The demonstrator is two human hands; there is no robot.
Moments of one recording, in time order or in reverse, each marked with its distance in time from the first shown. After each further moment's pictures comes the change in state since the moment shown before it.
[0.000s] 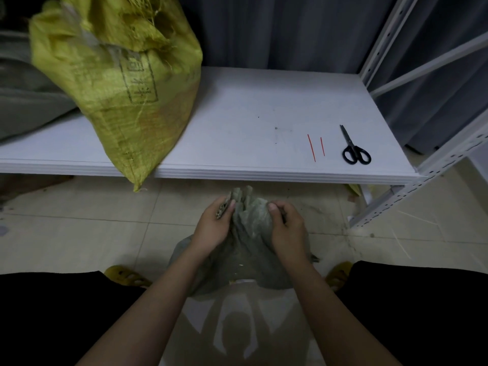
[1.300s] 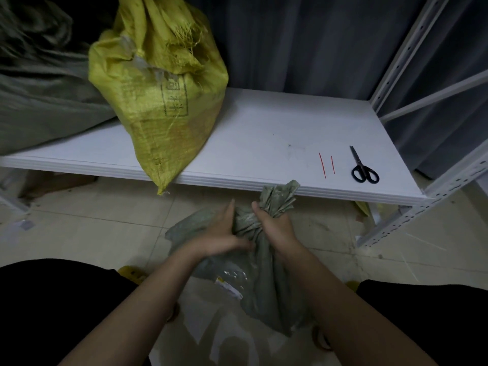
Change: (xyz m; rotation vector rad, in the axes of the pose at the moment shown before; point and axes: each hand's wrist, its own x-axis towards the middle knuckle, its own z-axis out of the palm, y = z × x) left_hand -0.030 0.031 -0.043 0.440 -0.409 -0.076; right_hand 0.007 -0.030 0.034 0.186 -0.185 0.359
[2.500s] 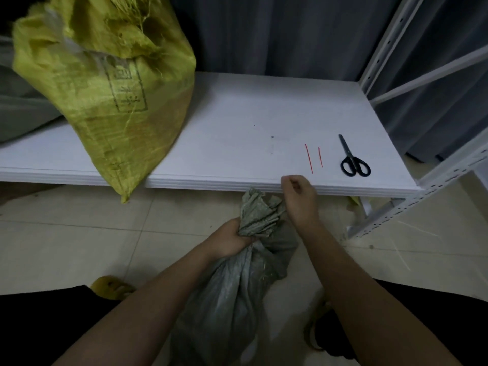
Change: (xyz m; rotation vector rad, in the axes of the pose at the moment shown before) left_hand 0.095 -0.007 0.055 -0.264 -0.101 0.145; right_hand 0.080 -0.020 -0.071 -0.215 0.197 -0.328
